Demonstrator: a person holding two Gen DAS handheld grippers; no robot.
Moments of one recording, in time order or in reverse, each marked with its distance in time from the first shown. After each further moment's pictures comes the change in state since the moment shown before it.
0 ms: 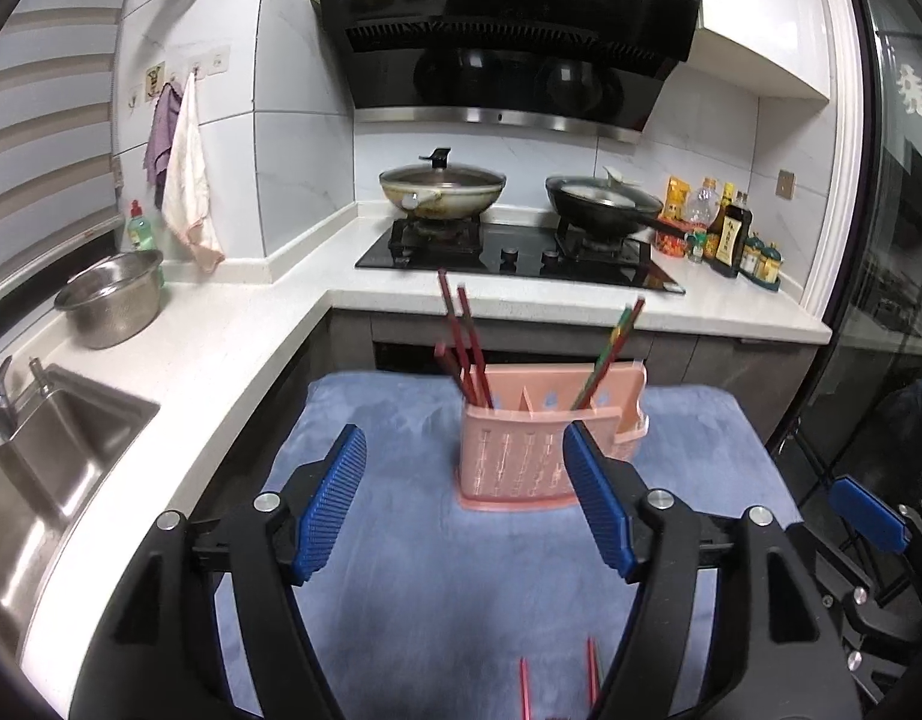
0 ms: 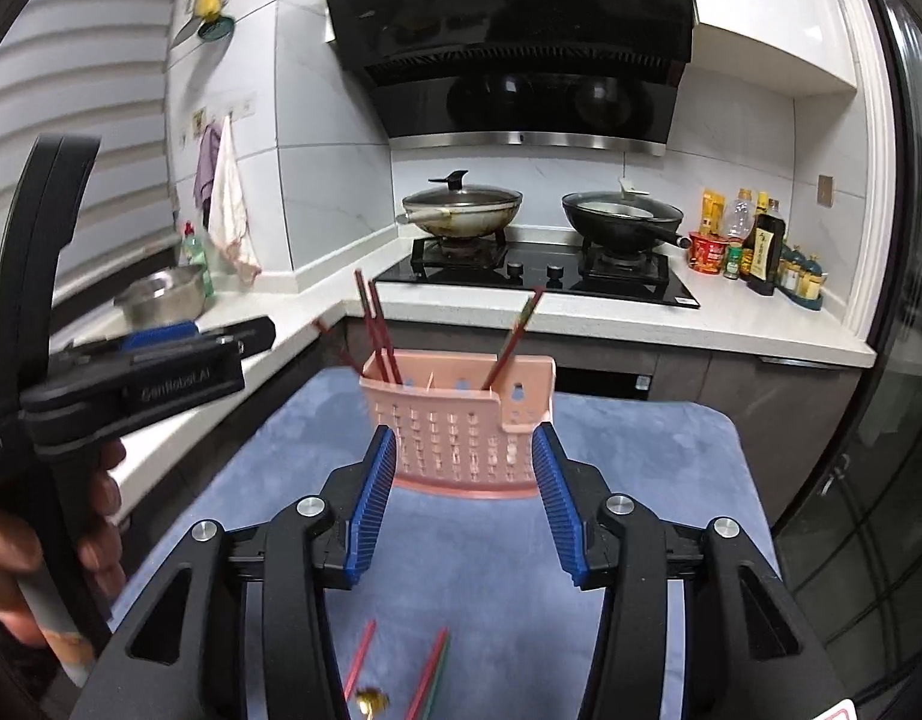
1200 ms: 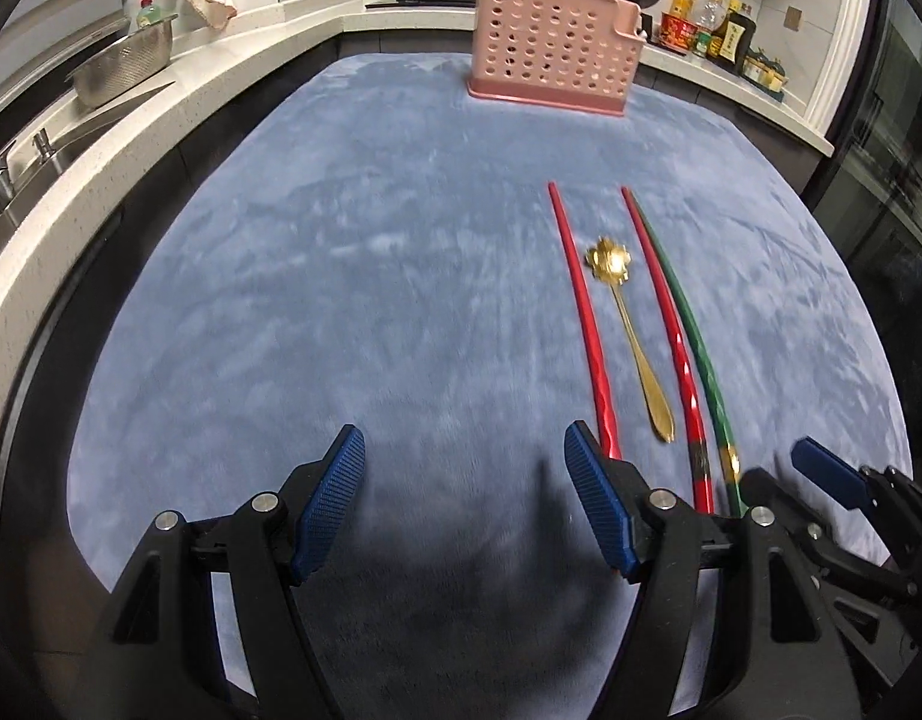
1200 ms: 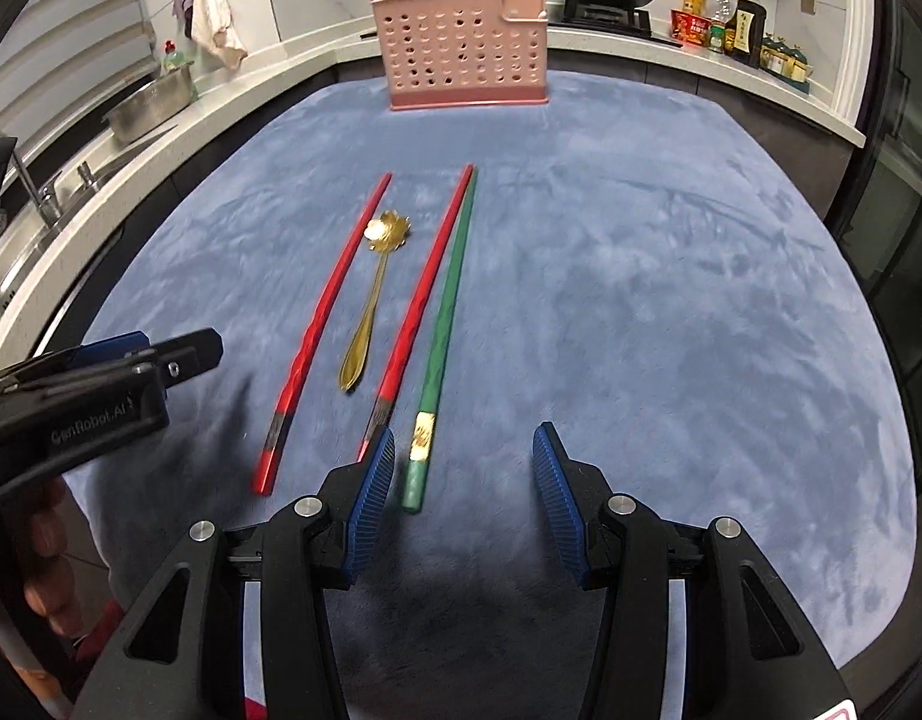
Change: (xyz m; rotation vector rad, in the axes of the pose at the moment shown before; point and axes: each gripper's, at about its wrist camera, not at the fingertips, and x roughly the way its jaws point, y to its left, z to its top) left arm -0.045 0.013 -0.263 -0.014 0.434 -0.020; right arm -0.034 0.031 -0.247 0.082 0.445 -0.014
